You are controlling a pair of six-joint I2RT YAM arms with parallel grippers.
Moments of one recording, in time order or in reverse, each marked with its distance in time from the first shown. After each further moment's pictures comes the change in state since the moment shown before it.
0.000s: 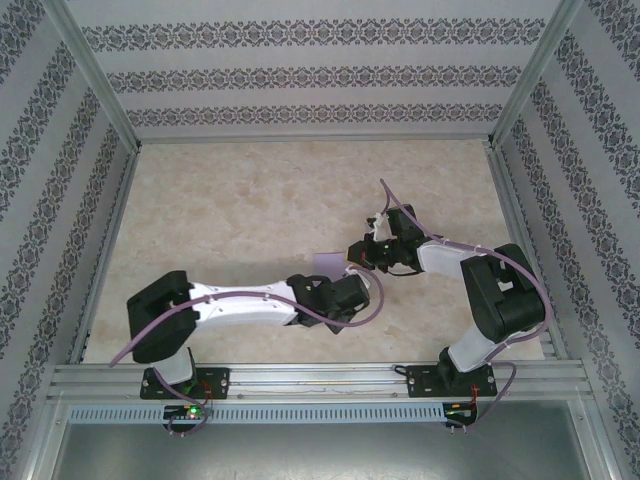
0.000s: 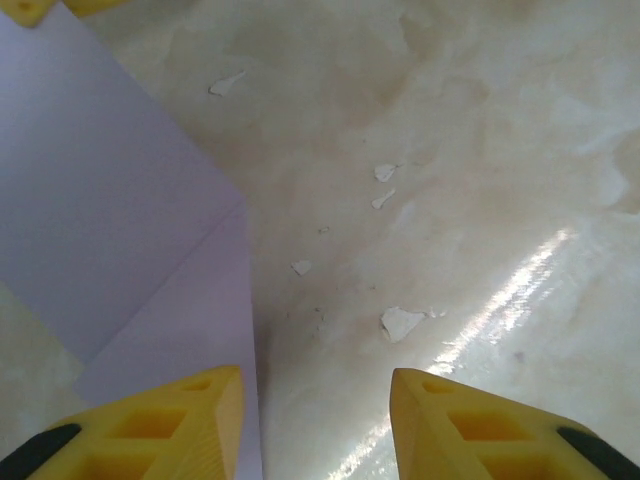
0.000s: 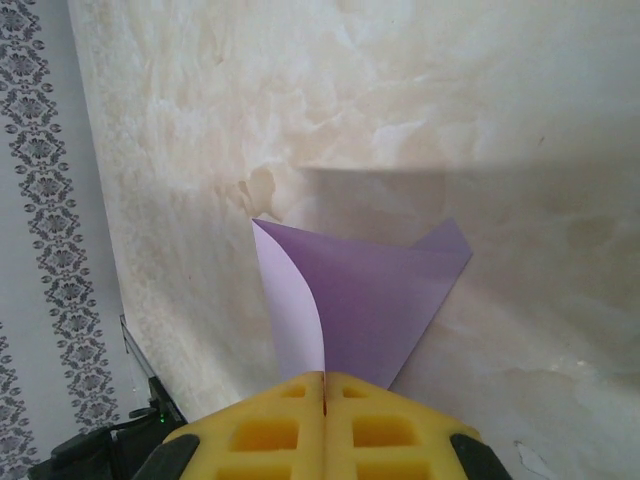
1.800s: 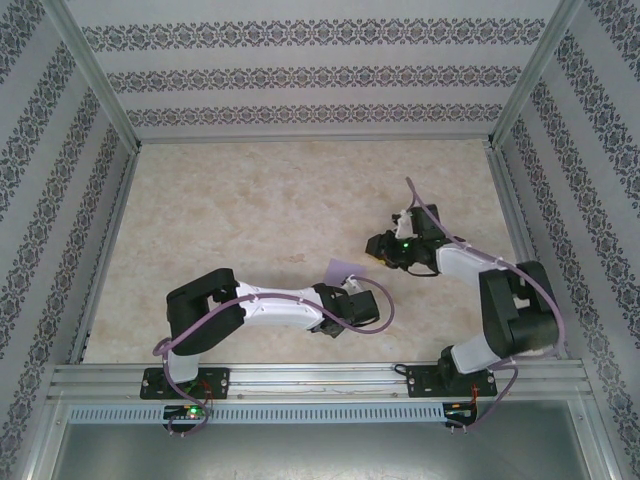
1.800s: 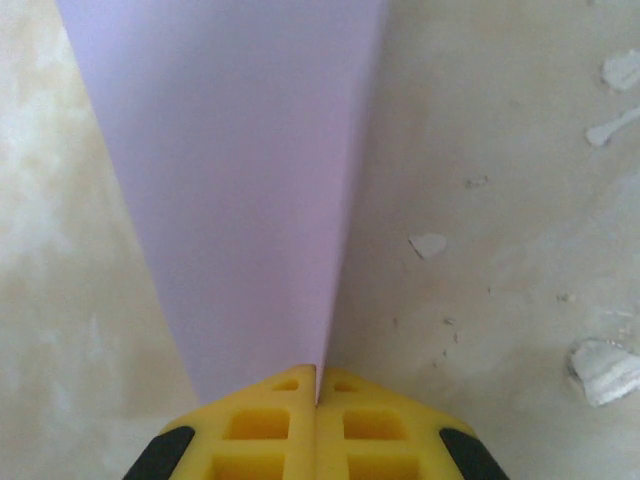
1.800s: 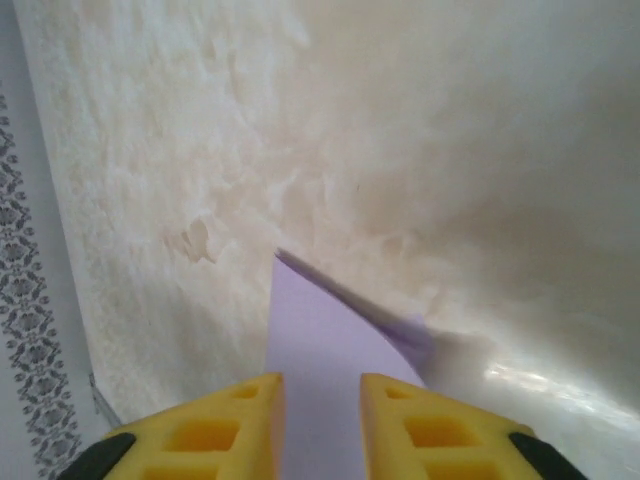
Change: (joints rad) left arm -0.016 0.185 0.046 -0.099 -0.174 -0.084; right arm -0.149 -0.142 -0.046 -0.101 0.106 -0.072
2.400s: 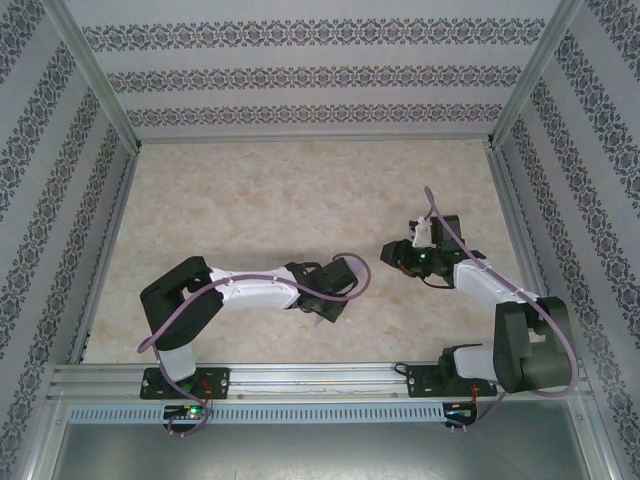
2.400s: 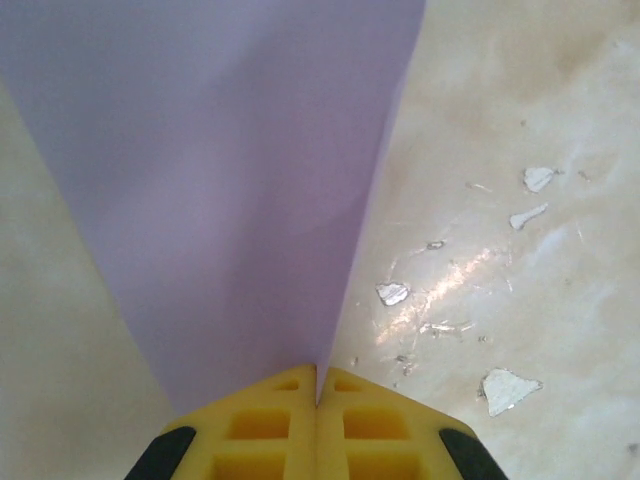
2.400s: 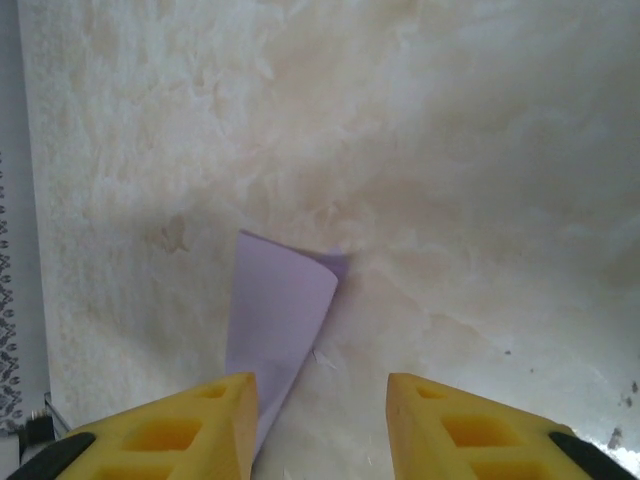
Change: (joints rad) left arm 0.193 -0.115 -0.132 0.227 0.429 -0.056; right arm -0.087 -0.174 -0.111 -0.084 -0.004 -0.124
